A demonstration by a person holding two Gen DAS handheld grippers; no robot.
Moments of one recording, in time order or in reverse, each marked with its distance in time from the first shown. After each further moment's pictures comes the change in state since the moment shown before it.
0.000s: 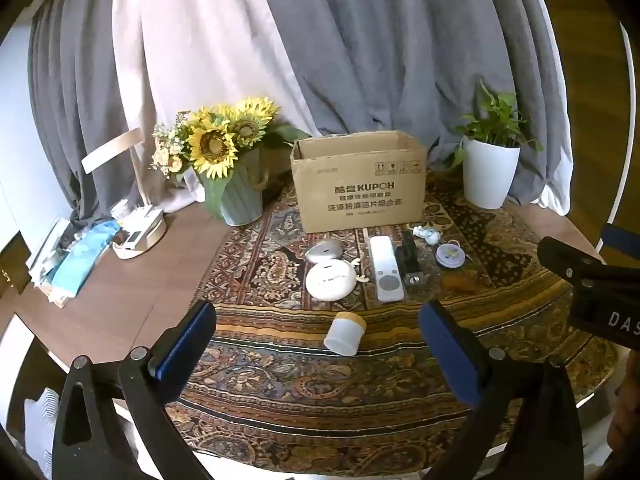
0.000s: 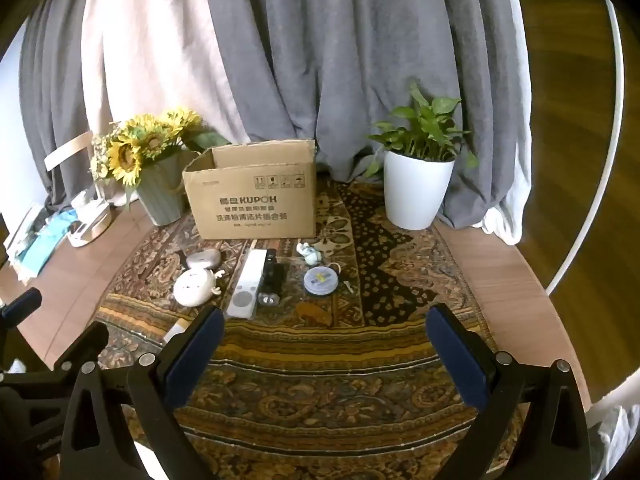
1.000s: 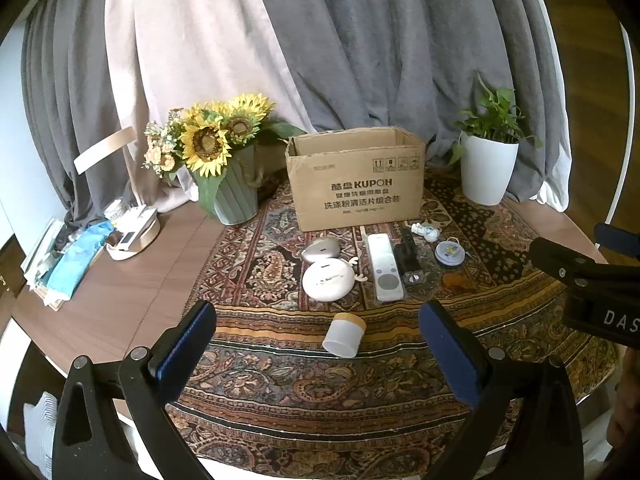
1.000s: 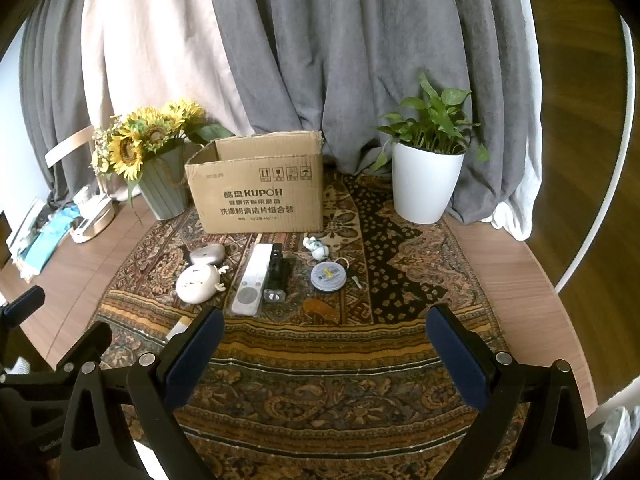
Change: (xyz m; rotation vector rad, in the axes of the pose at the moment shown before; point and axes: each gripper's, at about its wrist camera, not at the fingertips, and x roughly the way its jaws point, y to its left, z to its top) left arm 0.011 0.003 0.006 0.015 0.013 -0.032; right arm 0.013 0.004 -0.001 0.006 0.019 0.011
